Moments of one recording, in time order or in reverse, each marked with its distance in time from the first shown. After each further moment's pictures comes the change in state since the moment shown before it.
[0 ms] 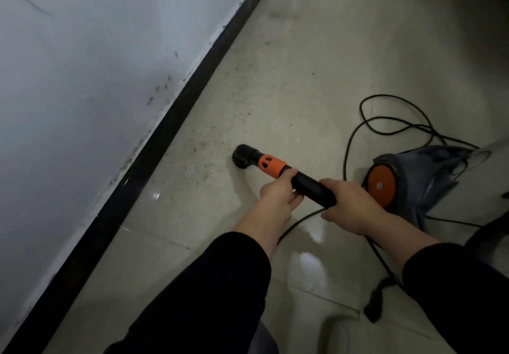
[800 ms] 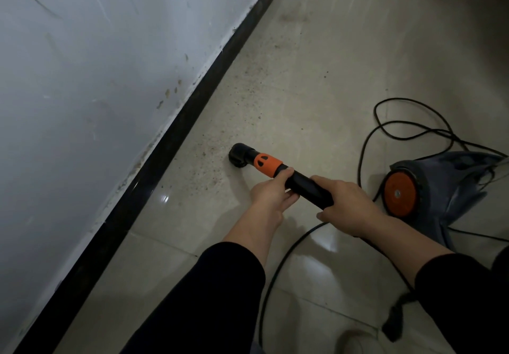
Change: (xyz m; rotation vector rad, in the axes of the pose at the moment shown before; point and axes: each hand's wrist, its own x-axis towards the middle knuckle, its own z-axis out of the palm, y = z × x) left_hand 0.007 0.021 -0.028 -0.011 -0.012 0.118; right_hand 0.020 -0.022 0.010 0.032 0.039 -0.109
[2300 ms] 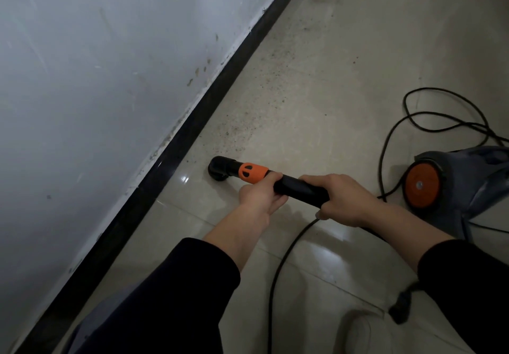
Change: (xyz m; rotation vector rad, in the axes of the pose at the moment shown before) left_hand -0.036 -0.005 -0.058 -0.035 0.186 0.009; right_hand -0.004 -0.022 0.016 0.020 -0.203 -0.182
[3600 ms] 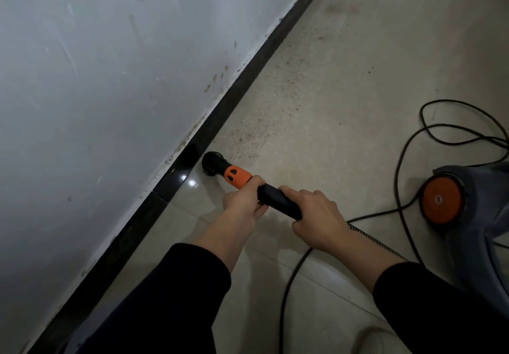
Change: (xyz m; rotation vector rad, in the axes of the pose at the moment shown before) left_hand 0.021 0.026 -0.046 0.004 0.135 0.028; right_hand 0.025 -0.051 0.053 -0.137 0.142 -0.043
